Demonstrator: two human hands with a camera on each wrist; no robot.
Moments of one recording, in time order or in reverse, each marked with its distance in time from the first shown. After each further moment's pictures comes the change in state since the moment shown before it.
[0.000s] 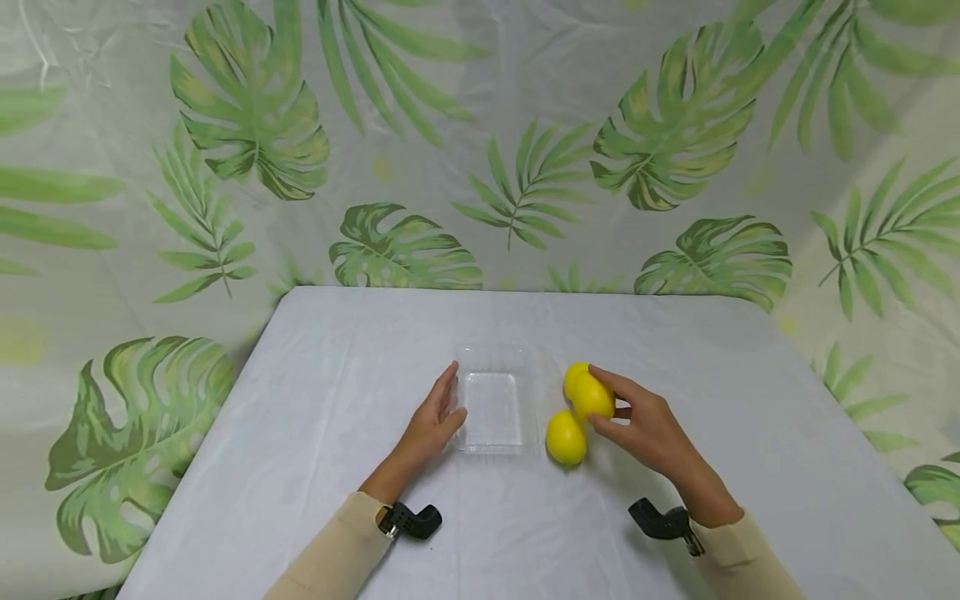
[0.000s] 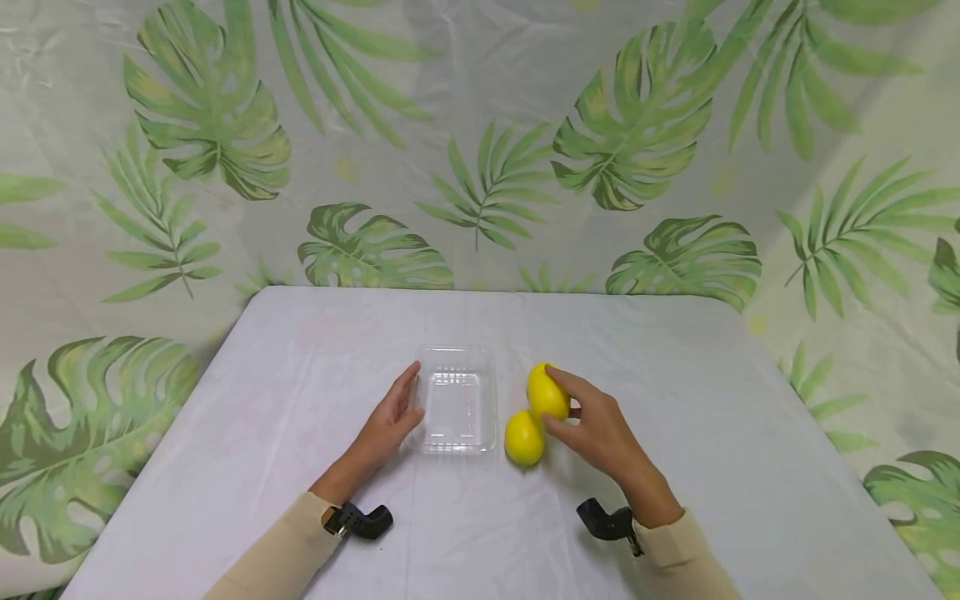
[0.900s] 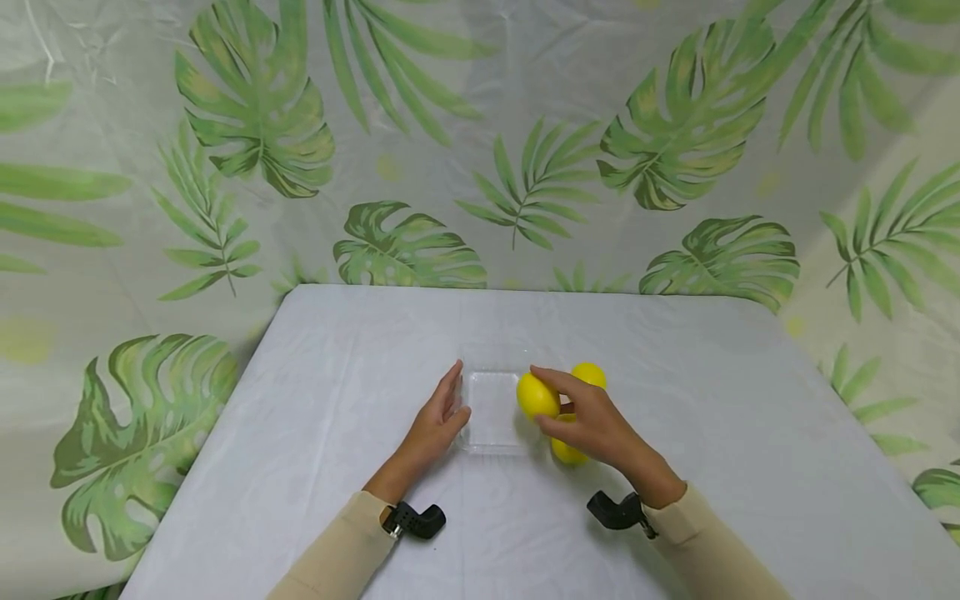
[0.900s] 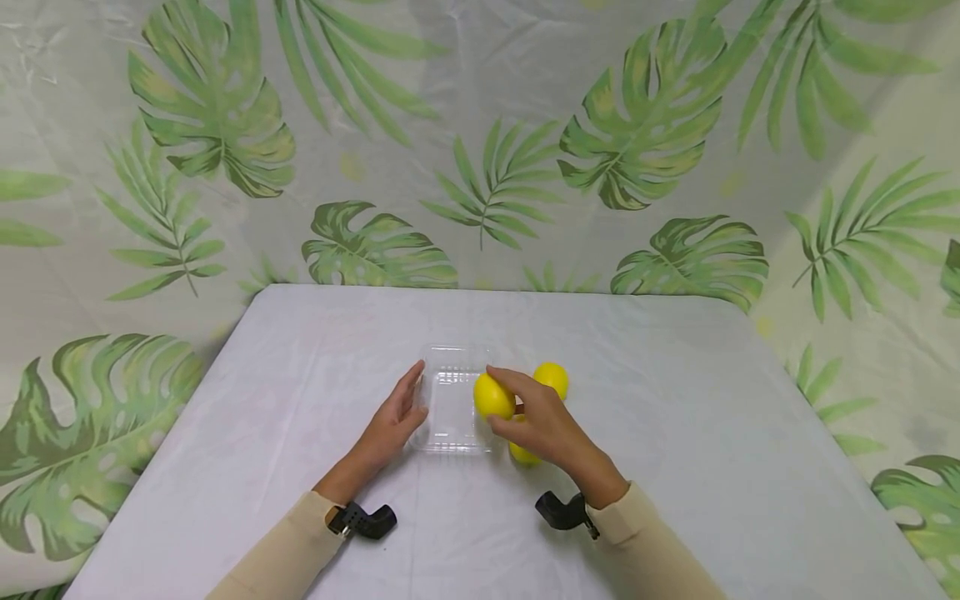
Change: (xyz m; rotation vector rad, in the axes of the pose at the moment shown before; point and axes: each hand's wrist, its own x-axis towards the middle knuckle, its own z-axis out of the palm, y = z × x) left_hand 0.000 0.003 0.000 0.044 -0.008 -0.002; right_hand 0.032 -0.034 0.044 0.138 -0.133 -0.116
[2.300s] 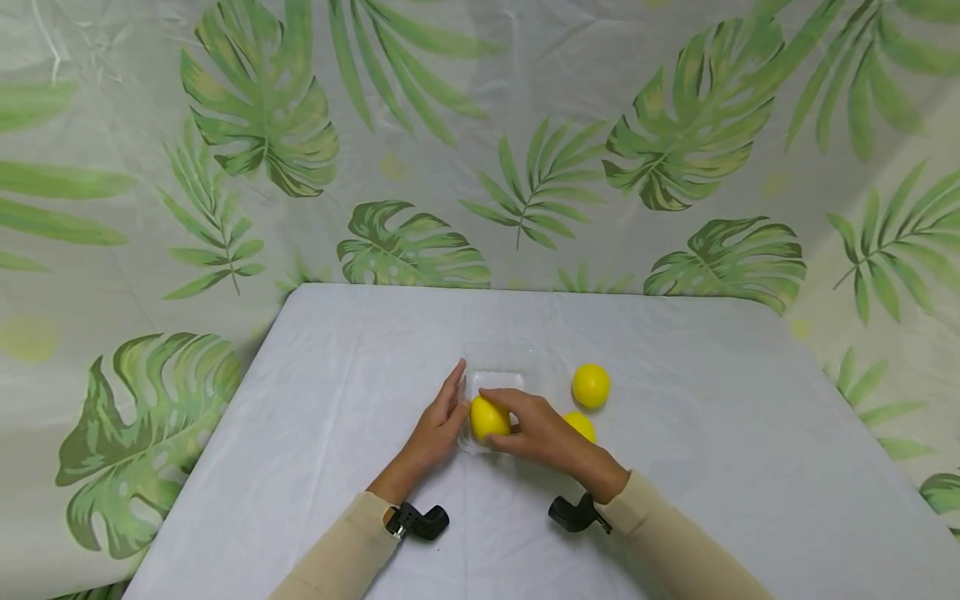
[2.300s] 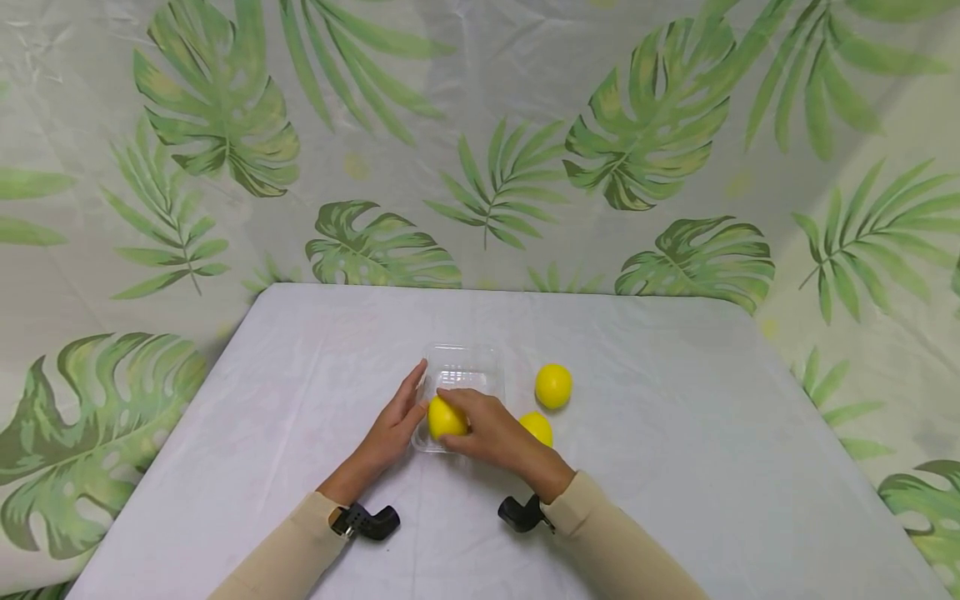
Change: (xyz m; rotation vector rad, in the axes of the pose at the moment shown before) left_hand -0.003 0.005 0.000 0.140 0.035 0.039; right_hand 0.028 -0.011 0.056 -0.032 -0.208 -0.075
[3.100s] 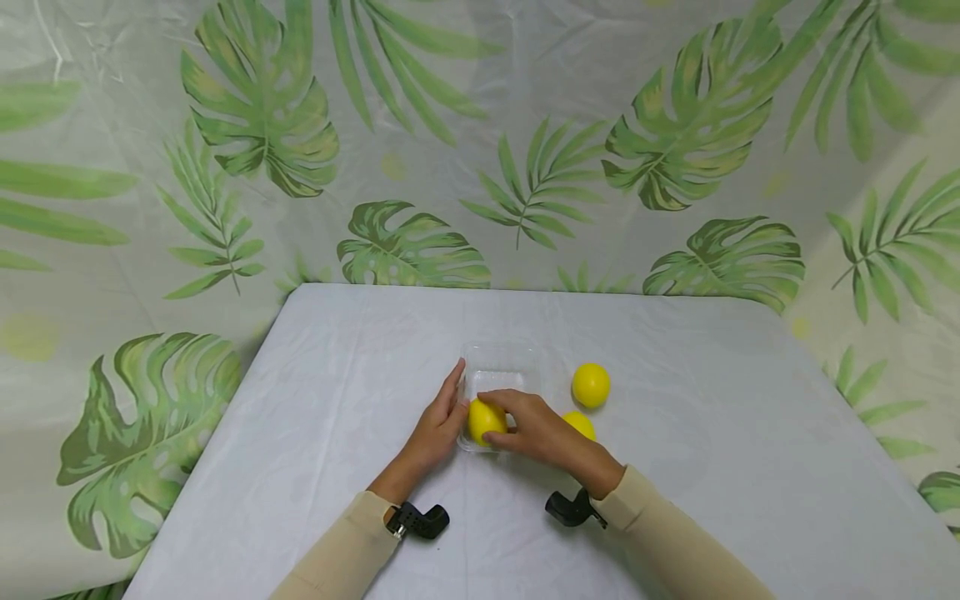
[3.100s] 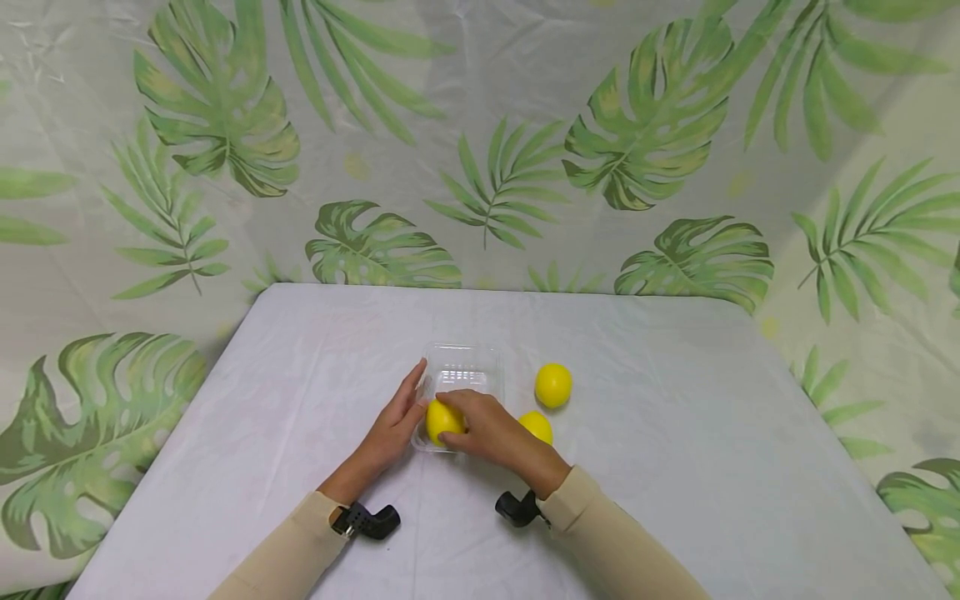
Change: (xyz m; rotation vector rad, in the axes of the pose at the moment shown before) left_hand 0.008 -0.038 0.007 0.036 0.044 0.010; right_hand 0.005 -0.005 0.000 -0.051 -0.043 0.037
